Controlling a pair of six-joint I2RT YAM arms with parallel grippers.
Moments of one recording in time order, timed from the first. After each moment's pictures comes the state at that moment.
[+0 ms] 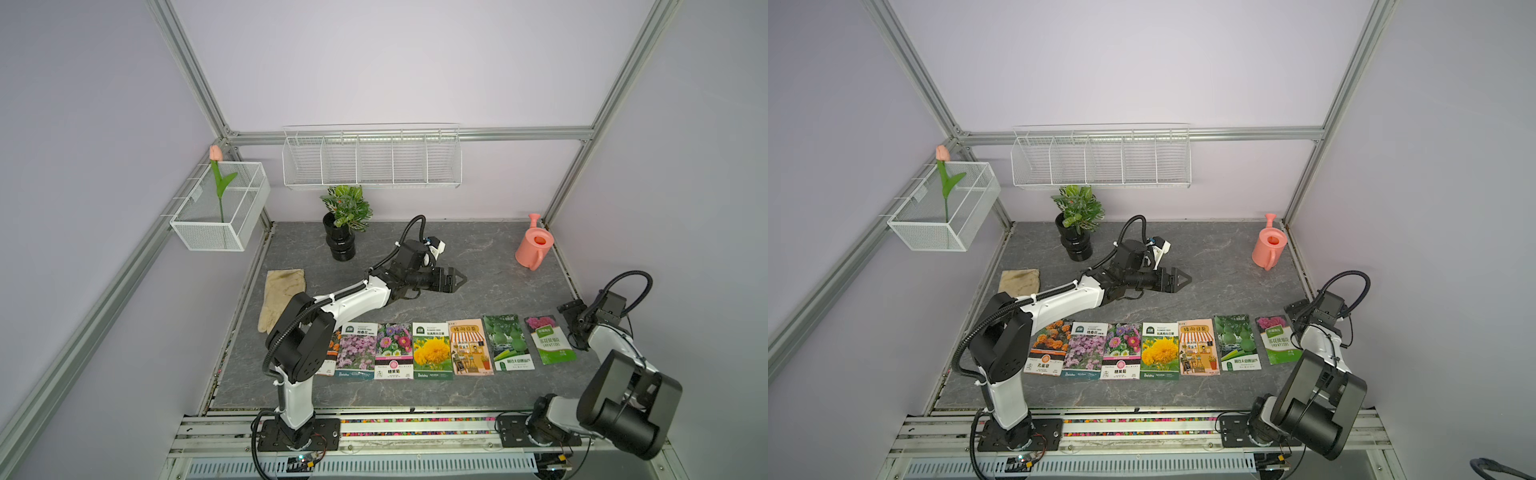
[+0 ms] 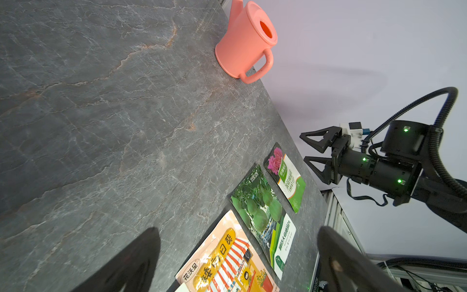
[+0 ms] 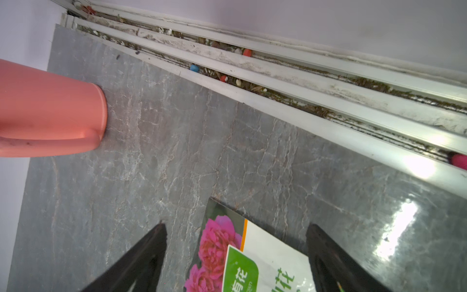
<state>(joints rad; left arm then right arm) -0.79 1.88 1.36 0.00 0.45 -0.55 -0.57 1.33 0.62 -0.23 -0.09 0.70</state>
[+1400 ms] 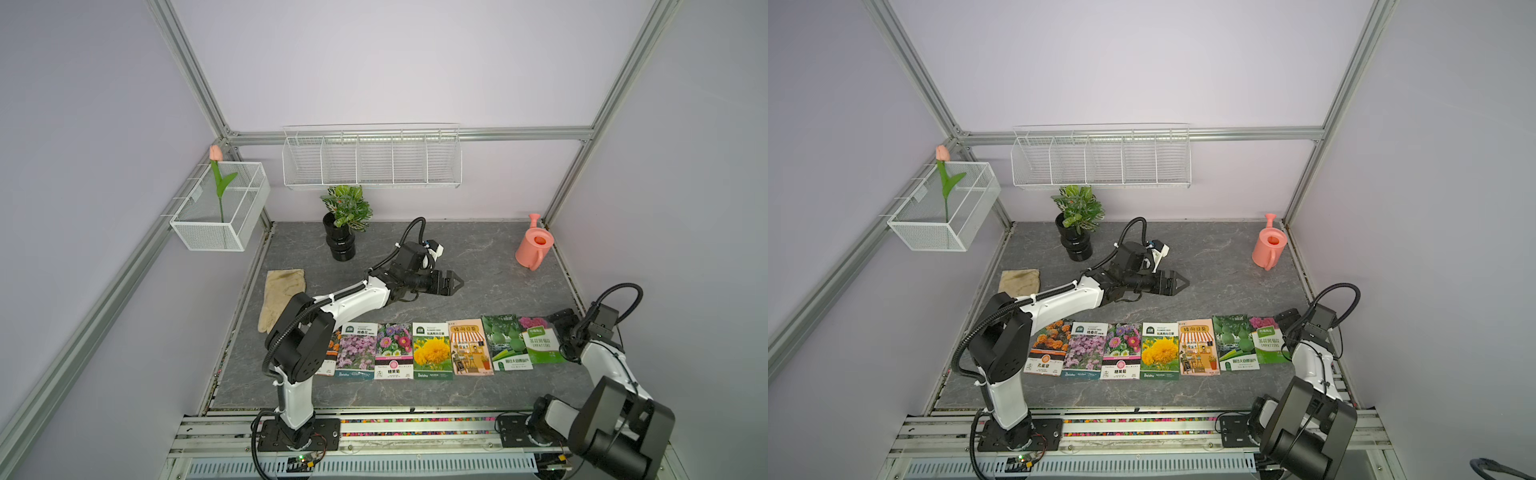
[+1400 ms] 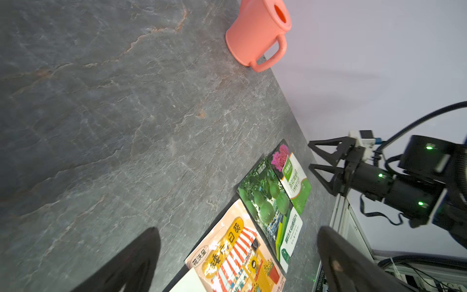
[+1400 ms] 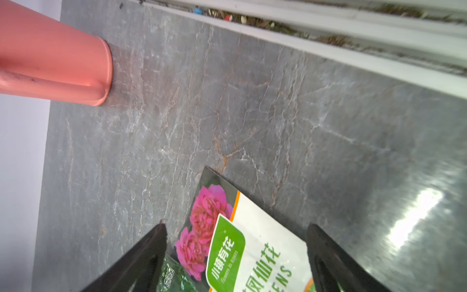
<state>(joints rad) -0.78 1.87 1.37 -0.09 0.43 -0.53 -0.53 1.10 0.50 -0.30 -0.14 0.71</state>
